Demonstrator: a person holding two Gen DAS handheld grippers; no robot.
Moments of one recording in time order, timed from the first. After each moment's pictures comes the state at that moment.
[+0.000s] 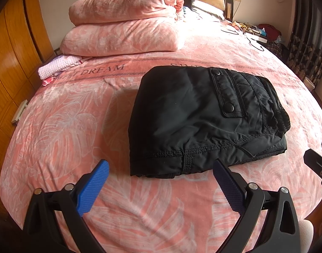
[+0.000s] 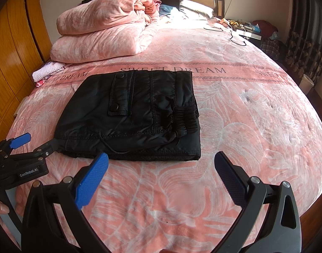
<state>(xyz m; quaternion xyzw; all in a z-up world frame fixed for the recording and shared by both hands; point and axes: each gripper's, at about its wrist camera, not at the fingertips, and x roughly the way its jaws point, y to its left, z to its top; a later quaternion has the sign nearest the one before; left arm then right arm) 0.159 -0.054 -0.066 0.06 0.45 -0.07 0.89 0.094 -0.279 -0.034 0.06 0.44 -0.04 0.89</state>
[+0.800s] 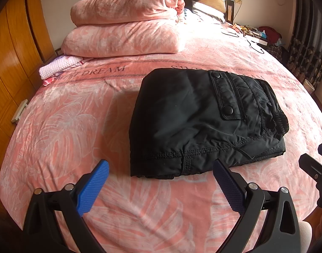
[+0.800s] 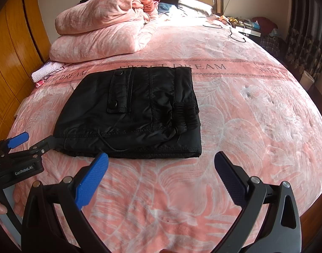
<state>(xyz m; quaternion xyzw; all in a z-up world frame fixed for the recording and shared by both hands) 0.156 -0.055 -0.063 0.06 0.44 -0.07 0.89 0.097 -0.282 -0.040 0.06 0.45 -0.04 0.89</state>
